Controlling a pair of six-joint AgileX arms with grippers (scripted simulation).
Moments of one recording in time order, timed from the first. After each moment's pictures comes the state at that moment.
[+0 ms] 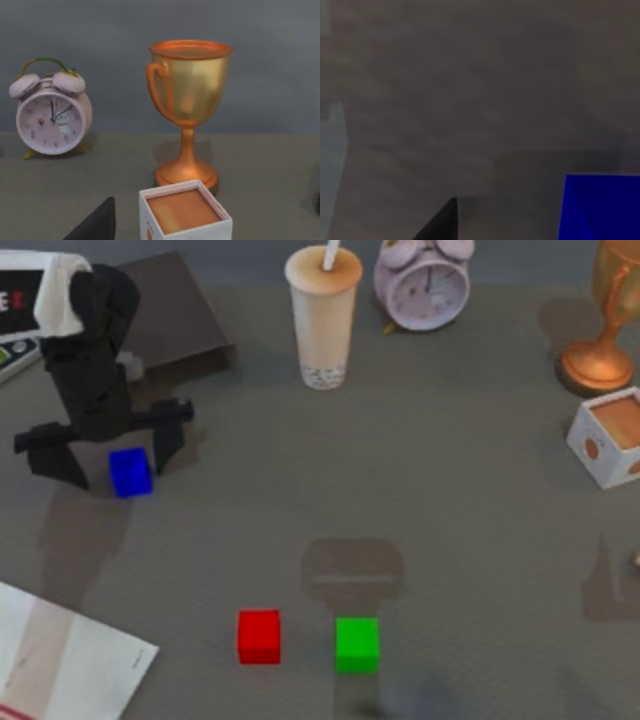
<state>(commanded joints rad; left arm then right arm) -0.16 2.31 1.67 -0.92 0.00 -0.37 0.01 0.00 0.00 0.00 0.00 0.00</state>
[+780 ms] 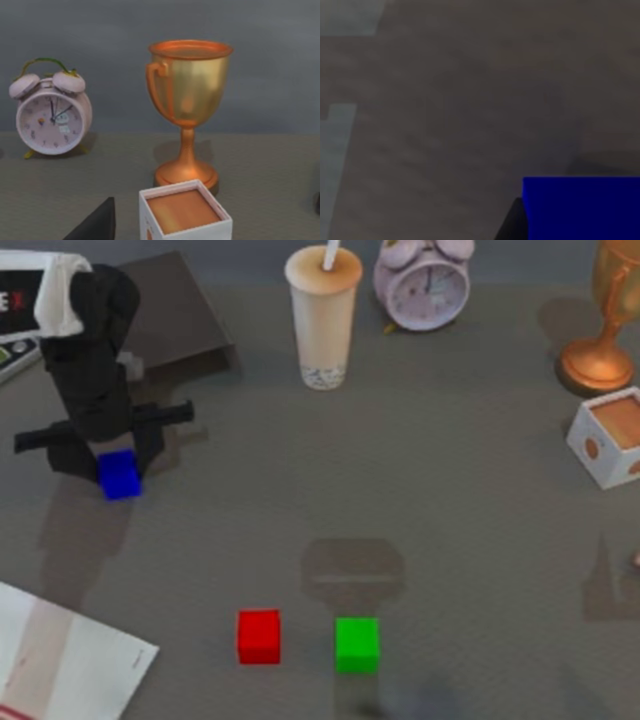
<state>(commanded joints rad) -0.16 2.31 1.67 -0.92 0.00 -0.37 0.01 0.00 0.00 0.00 0.00 0.00</state>
